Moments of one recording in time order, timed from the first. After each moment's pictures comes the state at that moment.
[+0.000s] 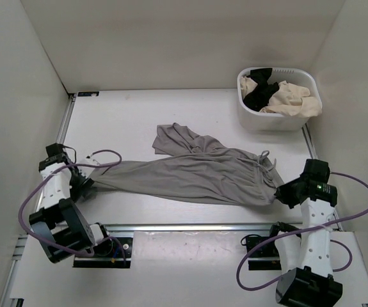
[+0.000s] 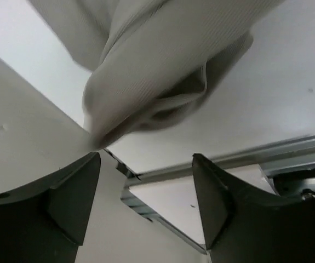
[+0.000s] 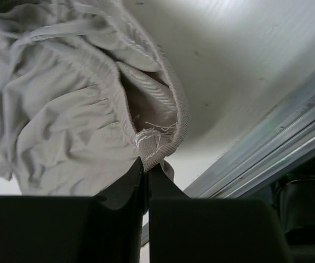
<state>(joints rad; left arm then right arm) 0.44 1.26 0.82 -0.88 -0.07 1.12 -0.30 0.75 0.69 -1.07 -0.11 0.82</state>
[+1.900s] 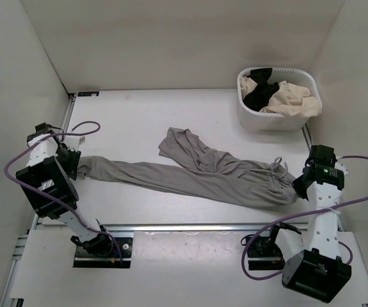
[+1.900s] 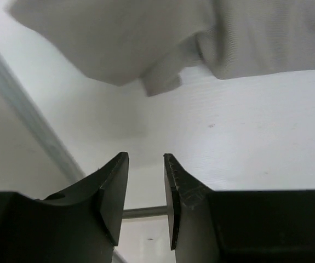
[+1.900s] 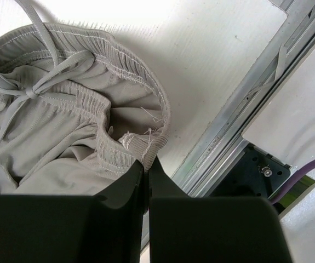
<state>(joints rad) 0.51 1.68 1.24 -0.97 0.08 0.75 -0.30 0.90 0.85 -1.11 0.27 0.65</state>
